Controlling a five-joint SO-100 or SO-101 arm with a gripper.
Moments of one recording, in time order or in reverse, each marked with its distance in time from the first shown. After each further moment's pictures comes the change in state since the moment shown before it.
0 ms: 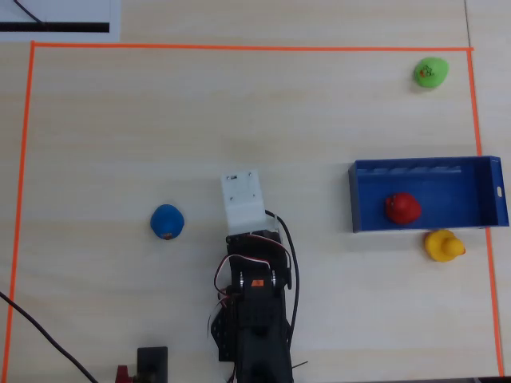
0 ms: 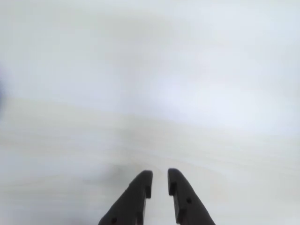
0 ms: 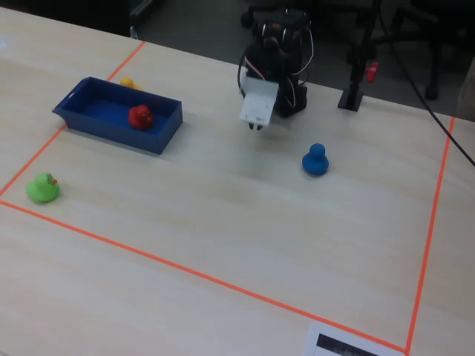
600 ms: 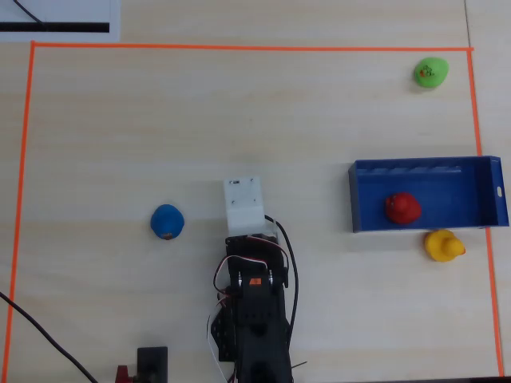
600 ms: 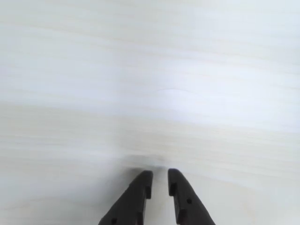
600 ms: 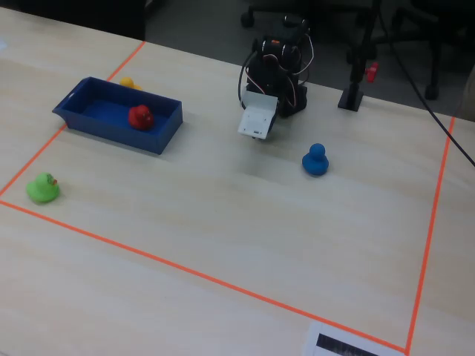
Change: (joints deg) arm -1.0 2.5 6.9 -0.9 4.0
